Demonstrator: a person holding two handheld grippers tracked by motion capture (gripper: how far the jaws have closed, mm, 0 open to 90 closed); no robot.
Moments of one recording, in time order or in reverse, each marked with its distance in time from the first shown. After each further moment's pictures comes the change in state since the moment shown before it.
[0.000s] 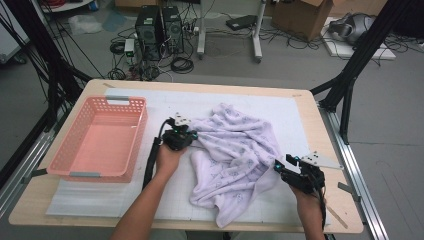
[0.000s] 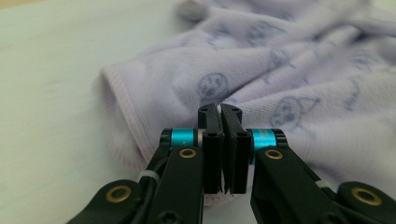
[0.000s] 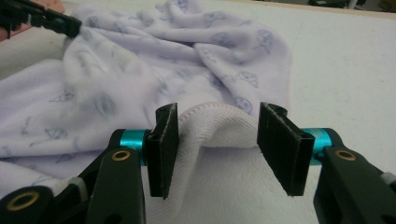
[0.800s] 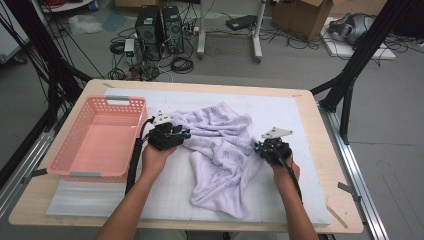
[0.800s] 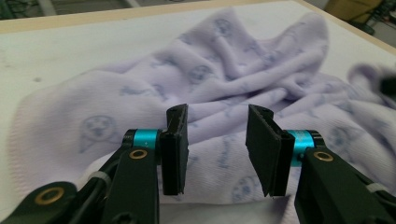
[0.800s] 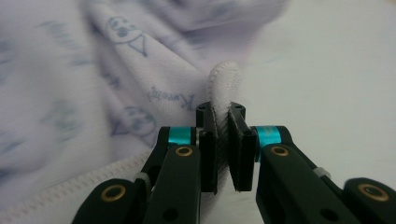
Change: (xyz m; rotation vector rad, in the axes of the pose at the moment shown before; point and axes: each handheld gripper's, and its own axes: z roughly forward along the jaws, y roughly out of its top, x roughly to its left) left arm 0.015 -0.005 -0.031 -0.113 -0.109 -0.055; right arm 0.009 0.043 0.103 0.231 -0.034 -0.238
